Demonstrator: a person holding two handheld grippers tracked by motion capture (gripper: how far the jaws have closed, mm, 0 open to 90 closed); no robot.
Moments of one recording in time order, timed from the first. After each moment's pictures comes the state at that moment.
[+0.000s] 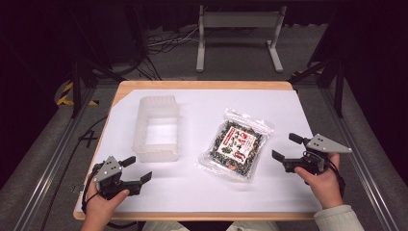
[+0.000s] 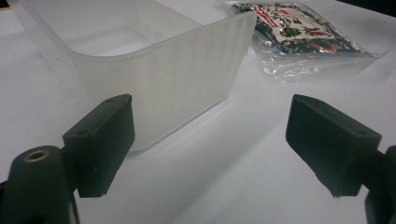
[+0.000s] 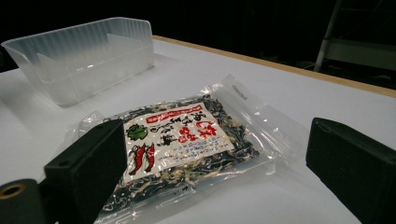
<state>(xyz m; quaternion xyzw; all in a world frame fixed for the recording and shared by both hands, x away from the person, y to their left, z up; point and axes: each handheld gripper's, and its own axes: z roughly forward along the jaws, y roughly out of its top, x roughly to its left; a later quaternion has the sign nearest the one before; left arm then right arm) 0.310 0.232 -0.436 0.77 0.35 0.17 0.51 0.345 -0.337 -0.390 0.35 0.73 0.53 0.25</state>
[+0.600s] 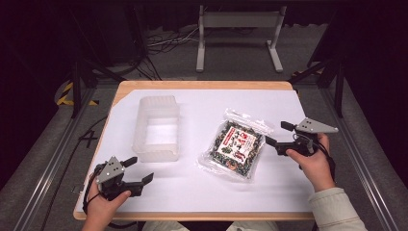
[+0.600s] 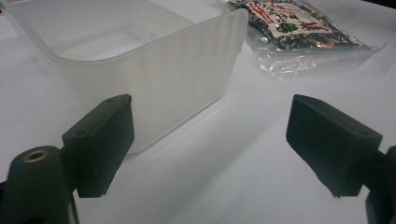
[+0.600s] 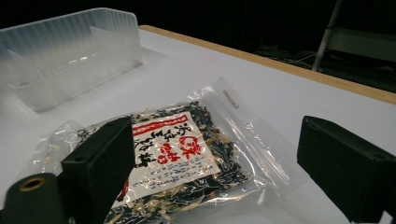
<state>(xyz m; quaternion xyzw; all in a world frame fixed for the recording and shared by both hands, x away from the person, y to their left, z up) 0.310 0.228 -0.436 0.78 0.34 0.18 0.50 0.393 -0.325 -0.380 0.36 0.75 0.50 0.23</state>
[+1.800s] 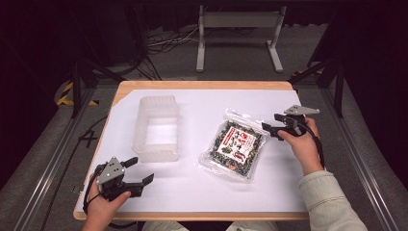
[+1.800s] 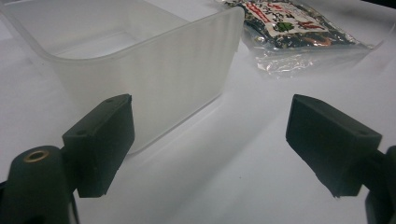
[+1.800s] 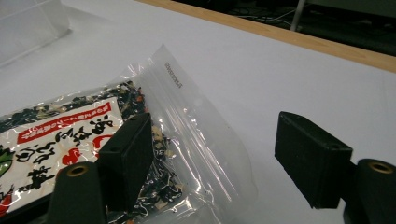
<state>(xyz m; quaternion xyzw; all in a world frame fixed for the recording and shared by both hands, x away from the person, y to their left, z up) 0.309 0.228 -0.438 0.78 0.33 0.18 0.50 0.461 -0.327 -0.403 0.42 0.77 0.43 0.23</state>
